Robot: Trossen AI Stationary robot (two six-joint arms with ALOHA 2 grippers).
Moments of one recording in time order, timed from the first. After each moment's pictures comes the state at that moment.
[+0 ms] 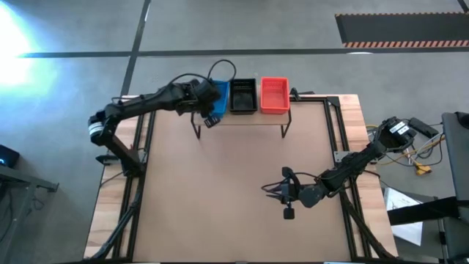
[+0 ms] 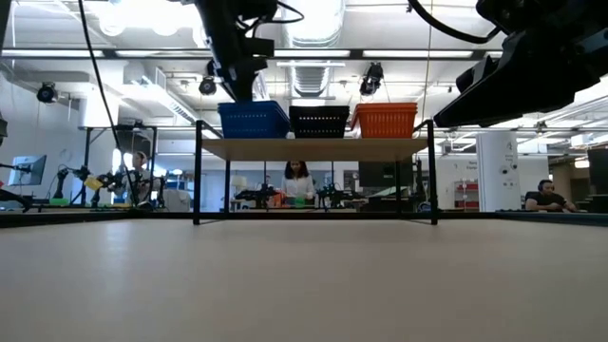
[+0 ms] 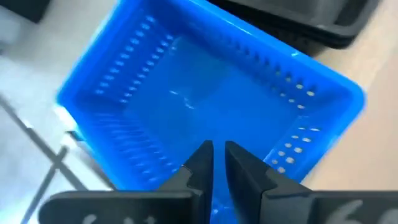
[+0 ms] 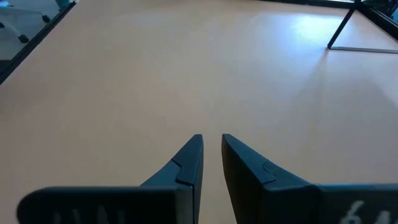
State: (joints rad) left arm 0.40 1.57 1.53 -0.96 -0.40 0.01; right arm 0.58 1.44 0.52 0.38 0.53 0.23
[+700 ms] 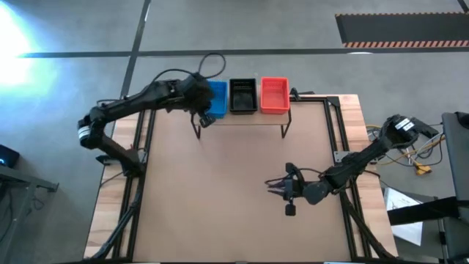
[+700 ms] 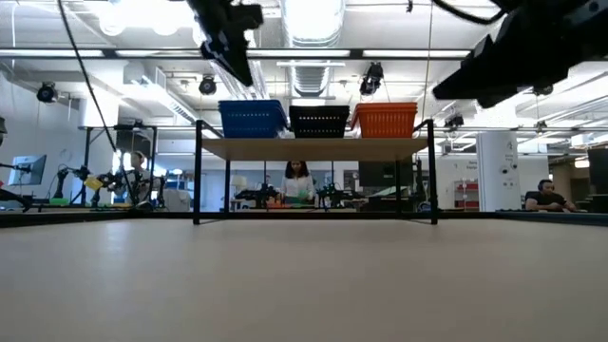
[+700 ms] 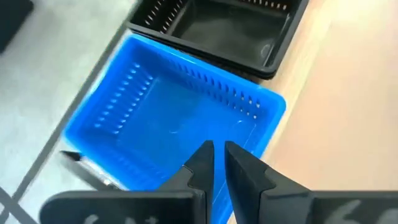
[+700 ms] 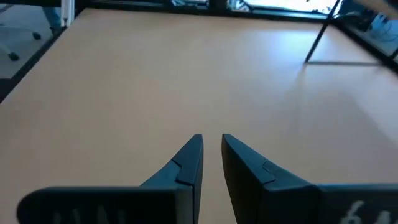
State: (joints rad) left arm 0.40 1.47 1.55 -0.95 -0.25 0.05; right arm 0.57 1.36 0.52 0.34 0.58 0.22
